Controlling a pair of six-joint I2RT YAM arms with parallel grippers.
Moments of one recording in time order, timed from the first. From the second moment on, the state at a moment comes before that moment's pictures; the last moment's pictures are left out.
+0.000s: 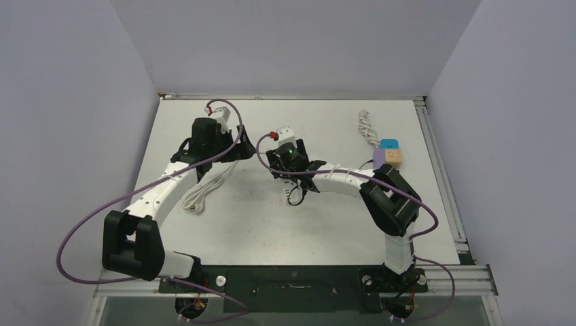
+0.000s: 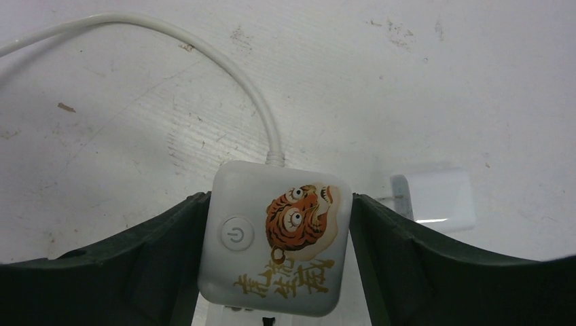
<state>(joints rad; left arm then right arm) -0.26 1.39 1.01 -0.25 0.19 -0.42 0.83 1.92 1.22 0.04 0.40 0.19</state>
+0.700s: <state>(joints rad) -0.38 1.59 0.97 -0.13 0.36 -0.55 0.62 1.82 1.00 0.28 0.13 0.43</state>
